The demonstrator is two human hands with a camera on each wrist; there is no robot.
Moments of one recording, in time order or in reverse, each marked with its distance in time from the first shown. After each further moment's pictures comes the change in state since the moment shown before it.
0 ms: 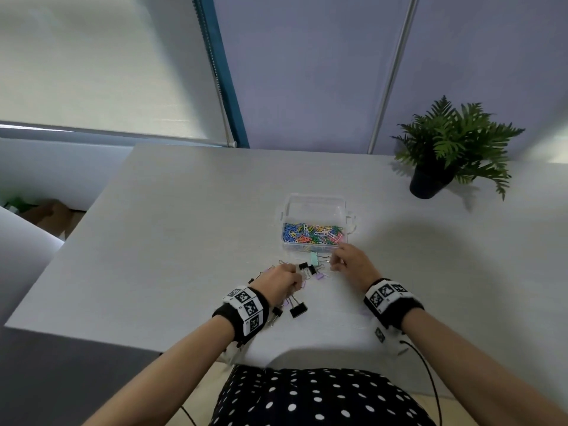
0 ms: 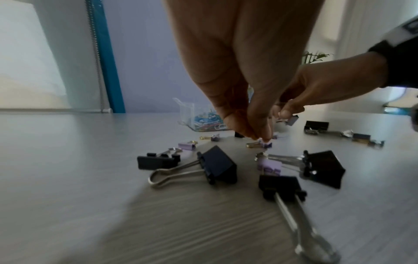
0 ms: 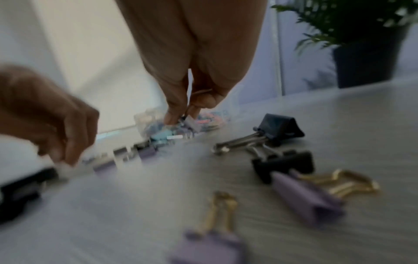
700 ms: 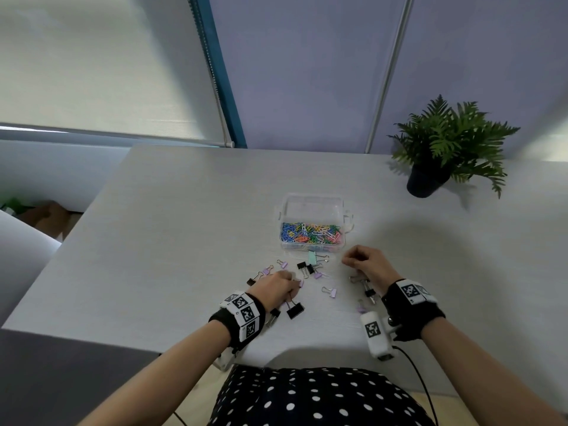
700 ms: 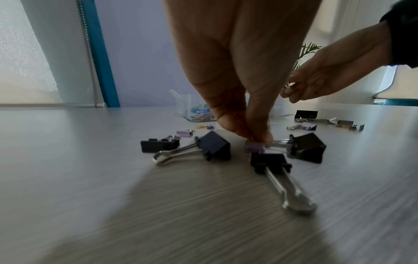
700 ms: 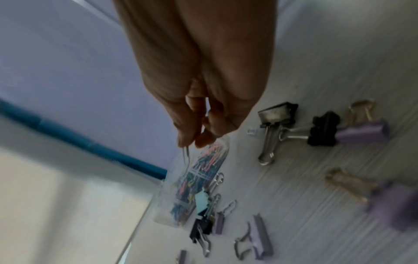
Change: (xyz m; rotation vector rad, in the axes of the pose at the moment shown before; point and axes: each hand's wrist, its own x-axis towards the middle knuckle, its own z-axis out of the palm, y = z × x) left_hand 0.000 -0.009 0.018 0.250 -0.033 0.087; right_hand -0.020 0.006 -0.018 0.693 0.121 0.389
